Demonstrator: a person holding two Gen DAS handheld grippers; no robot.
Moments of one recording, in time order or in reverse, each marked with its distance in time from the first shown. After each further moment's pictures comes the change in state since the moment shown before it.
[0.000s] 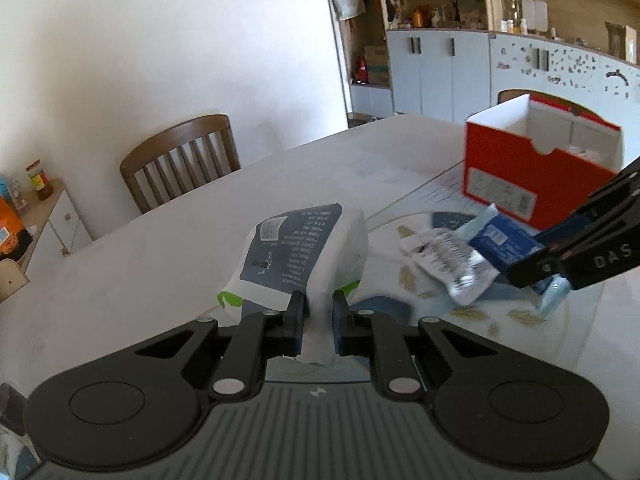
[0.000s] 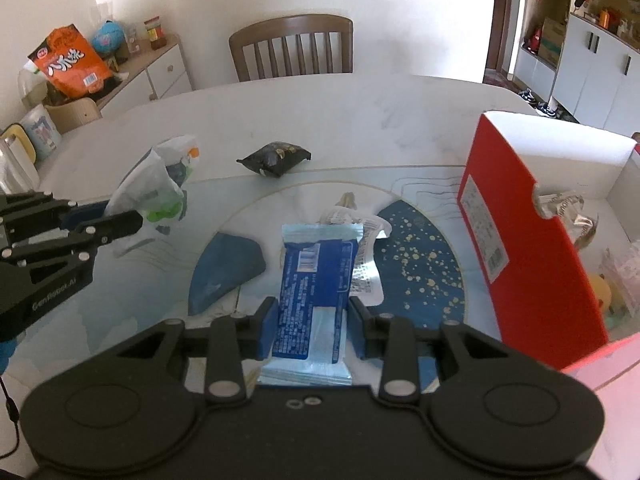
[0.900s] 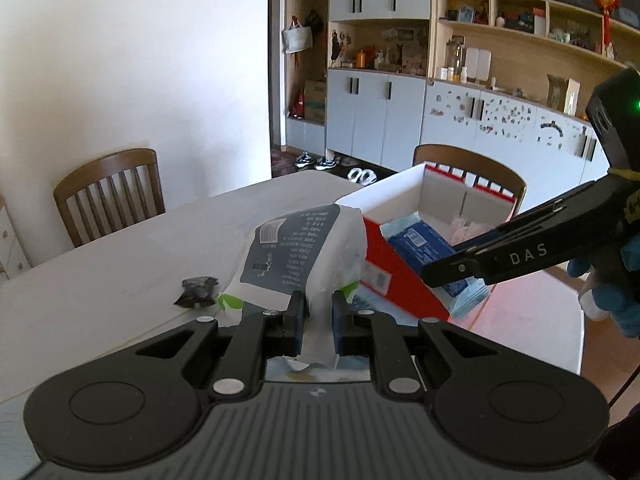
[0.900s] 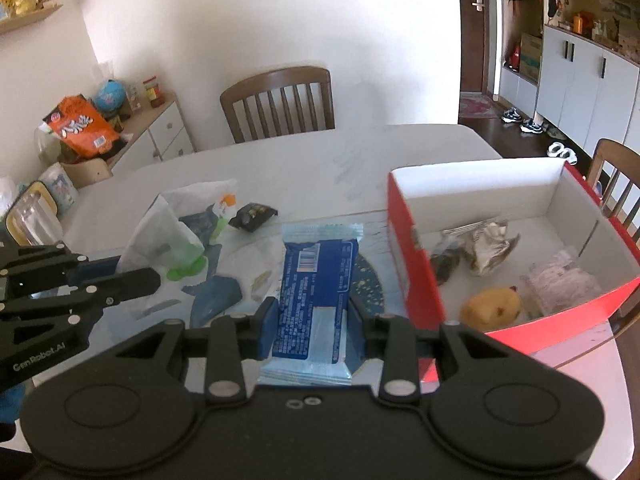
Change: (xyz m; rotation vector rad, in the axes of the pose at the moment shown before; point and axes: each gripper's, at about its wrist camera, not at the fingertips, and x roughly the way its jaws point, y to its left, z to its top) left arm -0.062 -0.073 0.063 -0.058 -0.086 -0.232; right arm -0.099 -0.066 0.004 0.061 -0.134 0.023
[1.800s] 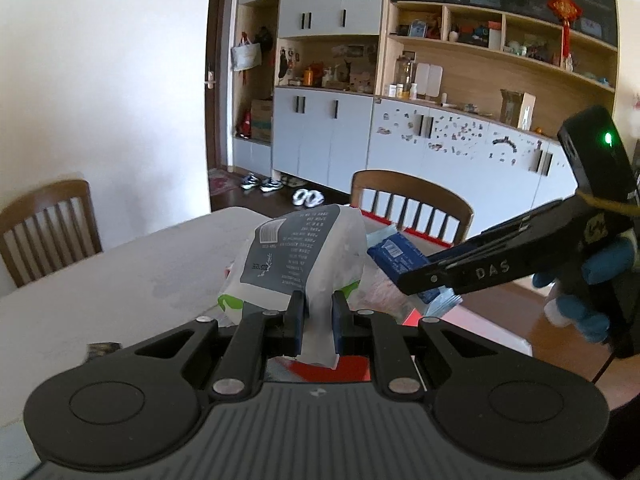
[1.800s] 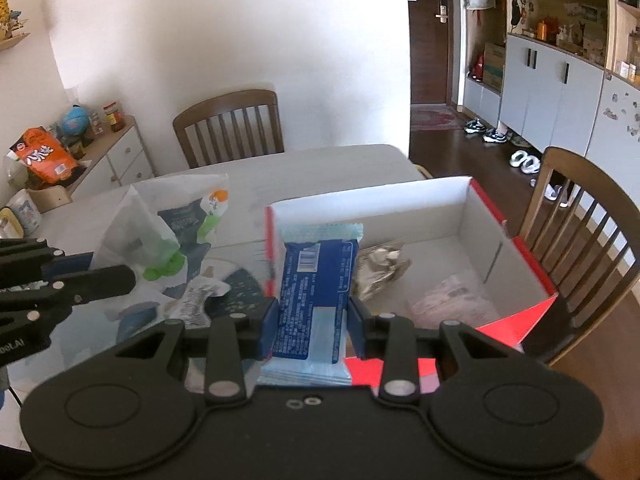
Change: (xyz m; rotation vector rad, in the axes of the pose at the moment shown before) left arm 0.055 -0.074 0.061 0.029 -0.039 -0.160; right arm -0.030 -0.108 0.017 0.015 -0.050 -0.080
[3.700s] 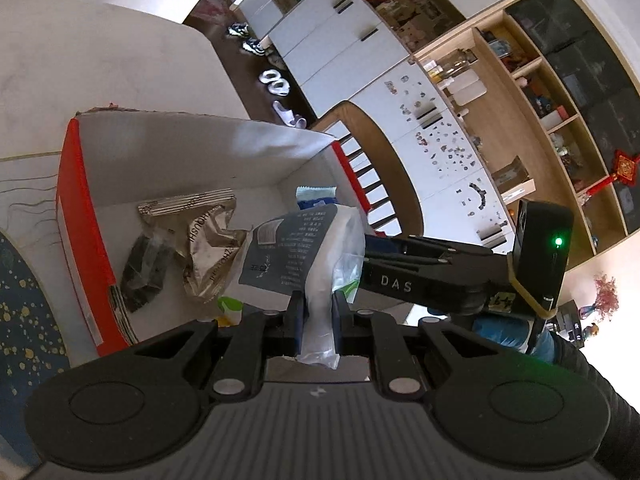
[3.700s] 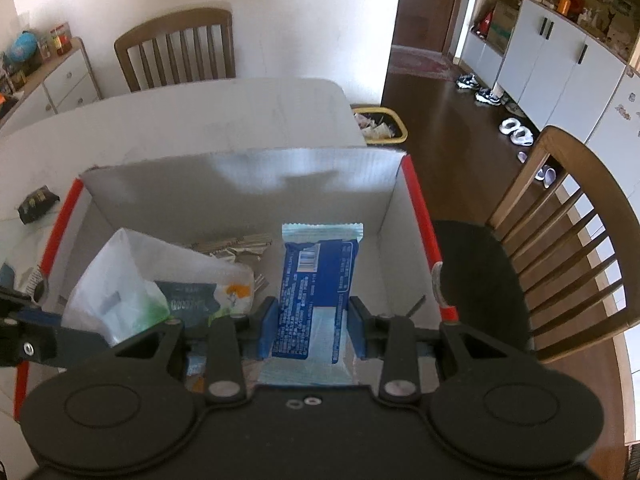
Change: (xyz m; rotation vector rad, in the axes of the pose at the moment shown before) left arm 0.219 0.046 -0.009 -0.650 0.342 -0.323; right arm 0.146 -0.105 0.046 -0.141 0.280 -0.082
